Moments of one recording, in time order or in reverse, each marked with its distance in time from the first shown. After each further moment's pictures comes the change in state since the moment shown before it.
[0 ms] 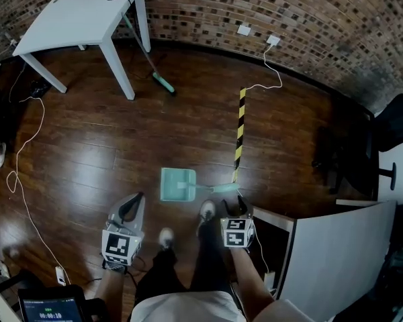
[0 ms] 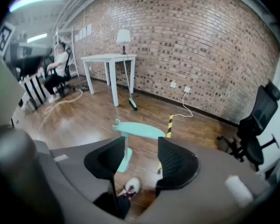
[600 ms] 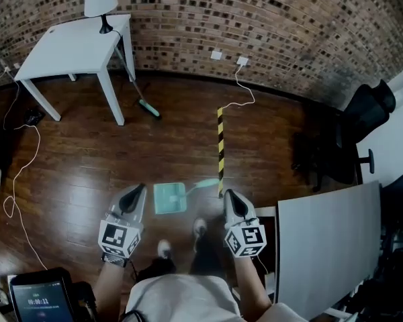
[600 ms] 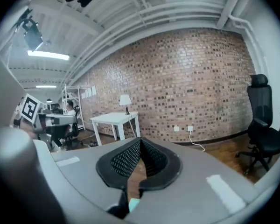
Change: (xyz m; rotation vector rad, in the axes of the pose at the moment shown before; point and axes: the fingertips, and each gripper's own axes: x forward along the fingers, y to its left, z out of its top) left arm -0.065 -0.015 0.111 -0.023 -0.239 -0.118; right arm -0.211 0.021 0.143 0.192 -0.617 0.106
